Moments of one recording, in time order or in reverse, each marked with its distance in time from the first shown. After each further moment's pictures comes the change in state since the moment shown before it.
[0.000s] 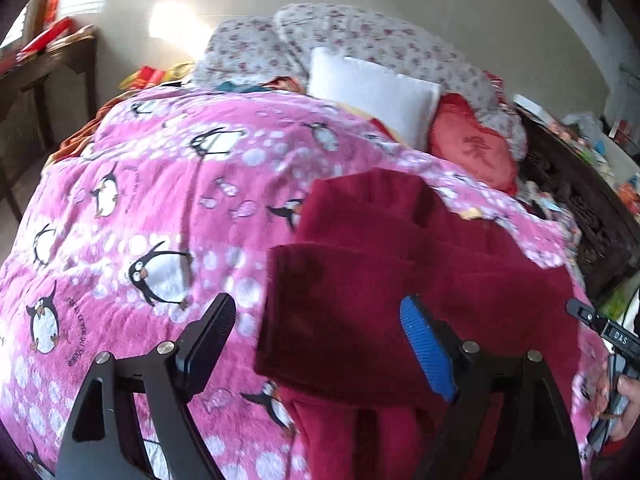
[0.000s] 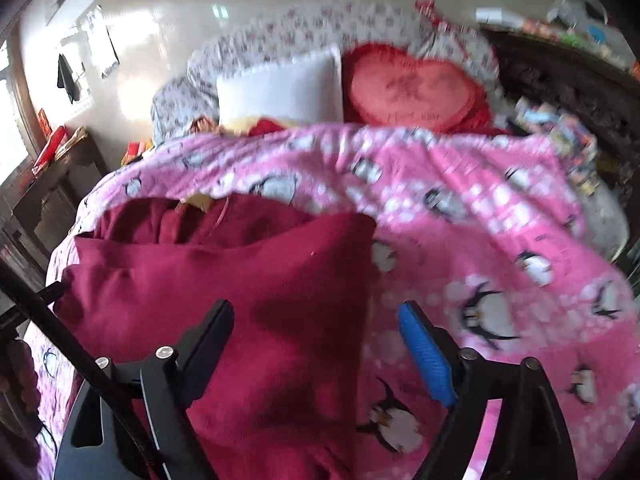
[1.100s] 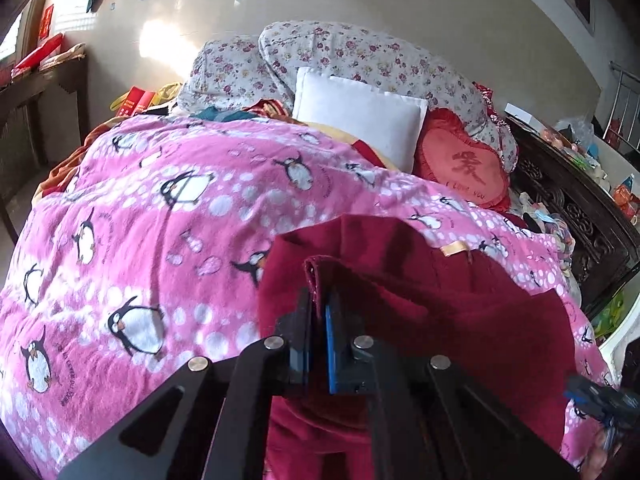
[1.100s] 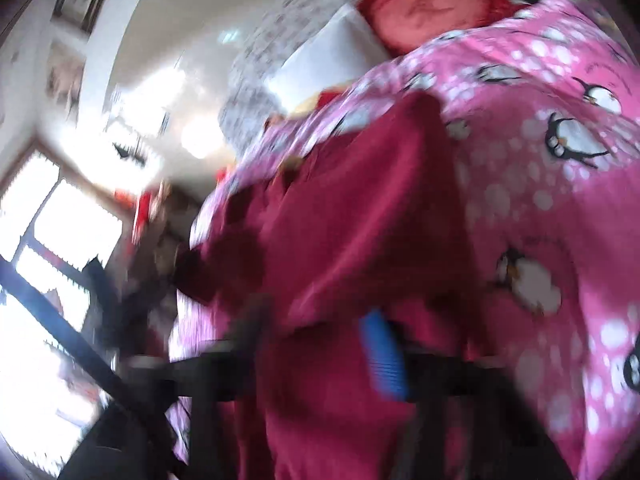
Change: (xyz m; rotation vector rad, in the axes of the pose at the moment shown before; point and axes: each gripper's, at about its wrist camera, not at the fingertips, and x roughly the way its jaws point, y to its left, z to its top) left arm -0.001 -0.028 0.028 0.048 -0.058 -0.034; right arm -0.018 -0.017 -0.057 0.390 0.022 0.442
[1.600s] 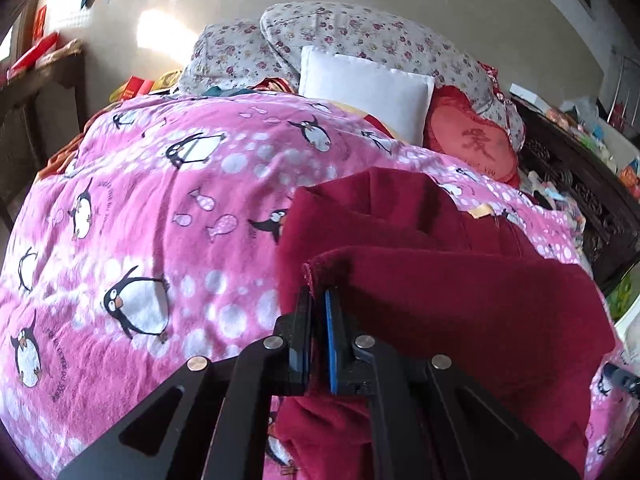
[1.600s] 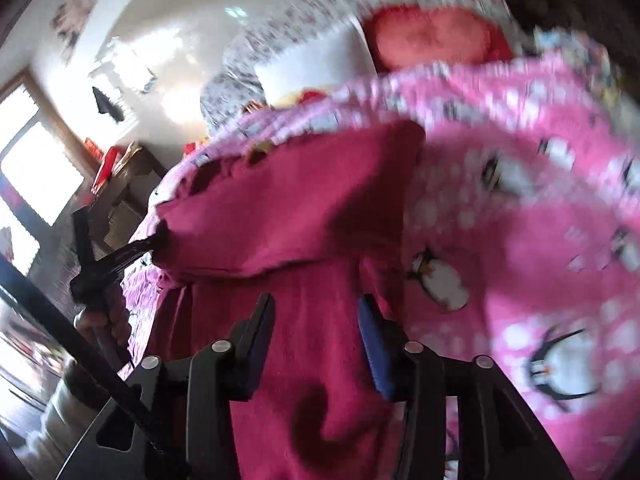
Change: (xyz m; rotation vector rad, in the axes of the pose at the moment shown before) left arm 0.019 0.020 -0.025 0.016 0.056 0.010; right arm -0.050 0.013 -0.024 -0.281 0.036 -0.181
